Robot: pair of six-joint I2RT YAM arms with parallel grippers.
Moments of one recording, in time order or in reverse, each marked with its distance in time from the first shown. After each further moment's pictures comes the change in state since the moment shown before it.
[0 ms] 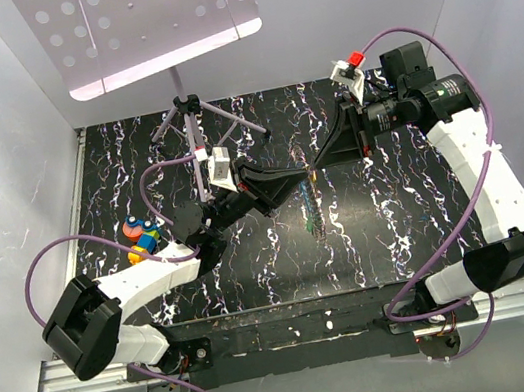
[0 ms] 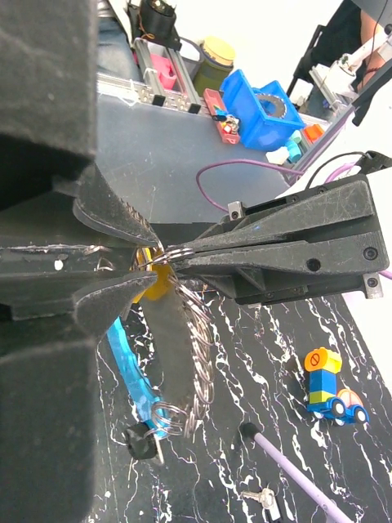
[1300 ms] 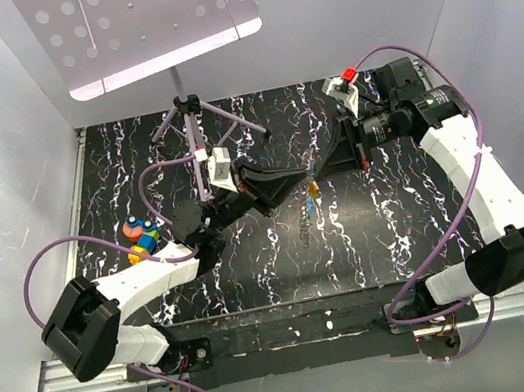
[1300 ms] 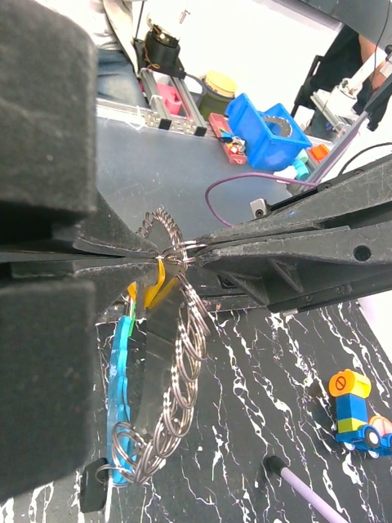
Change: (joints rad) left arm 0.013 -0.008 0.000 -0.023 0.009 0.034; right arm 0.016 -0.018 -0.130 0.015 -0.020 -0.008
